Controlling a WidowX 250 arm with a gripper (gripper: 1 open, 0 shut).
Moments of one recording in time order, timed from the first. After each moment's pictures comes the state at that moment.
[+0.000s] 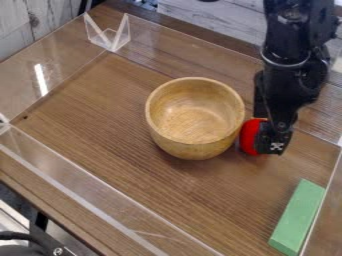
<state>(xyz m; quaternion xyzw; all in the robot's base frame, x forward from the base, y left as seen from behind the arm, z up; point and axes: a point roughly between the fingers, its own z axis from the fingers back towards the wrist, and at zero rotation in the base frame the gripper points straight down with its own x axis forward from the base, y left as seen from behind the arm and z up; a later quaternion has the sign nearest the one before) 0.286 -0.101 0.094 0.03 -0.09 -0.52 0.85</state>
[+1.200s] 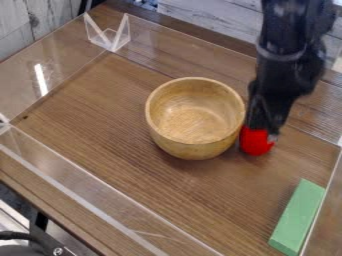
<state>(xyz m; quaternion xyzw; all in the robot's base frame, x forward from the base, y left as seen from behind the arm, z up) 0.284 -0.090 0.116 0.04 -0.09 -0.48 0.87</state>
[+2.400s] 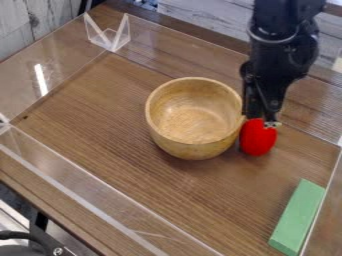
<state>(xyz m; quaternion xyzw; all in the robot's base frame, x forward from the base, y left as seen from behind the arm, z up) 0.291 -0.075 0.112 0.05 -0.11 -0.46 0.88</state>
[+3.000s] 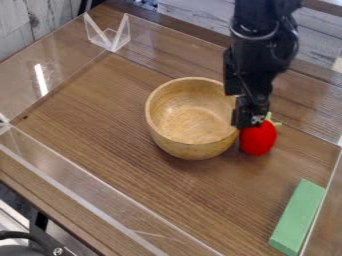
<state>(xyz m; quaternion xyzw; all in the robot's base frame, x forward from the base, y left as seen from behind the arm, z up) 0.292 -0.061 0.102 0.04 -0.09 -0.42 0.90</state>
